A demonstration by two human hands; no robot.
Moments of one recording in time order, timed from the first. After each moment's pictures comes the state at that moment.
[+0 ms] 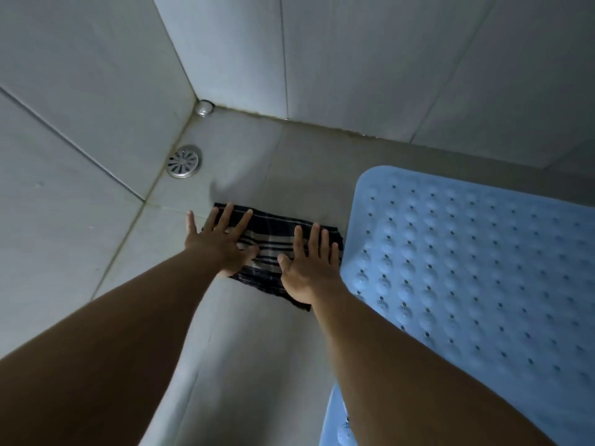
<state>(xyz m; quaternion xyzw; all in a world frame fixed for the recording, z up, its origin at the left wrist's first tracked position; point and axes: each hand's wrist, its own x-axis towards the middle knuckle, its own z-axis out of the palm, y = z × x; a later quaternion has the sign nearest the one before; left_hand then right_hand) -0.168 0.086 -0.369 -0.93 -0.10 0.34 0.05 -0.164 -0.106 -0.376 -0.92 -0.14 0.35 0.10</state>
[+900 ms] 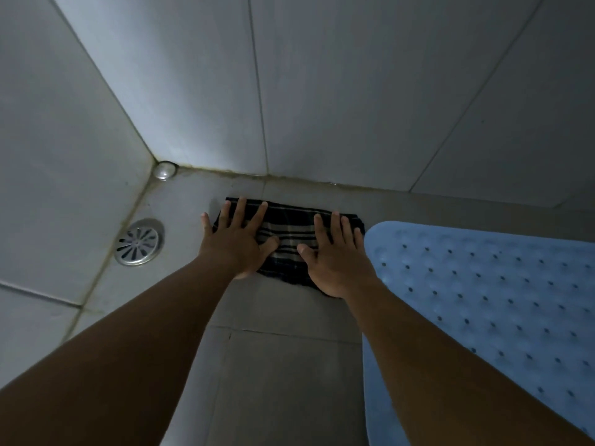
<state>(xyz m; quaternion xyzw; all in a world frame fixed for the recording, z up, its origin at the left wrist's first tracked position) 0.004 0.093 -0.406 -0.98 -0.03 0.20 -0.03 0.002 -0.109 -0.406 -0.97 -0.11 0.21 0.08</state>
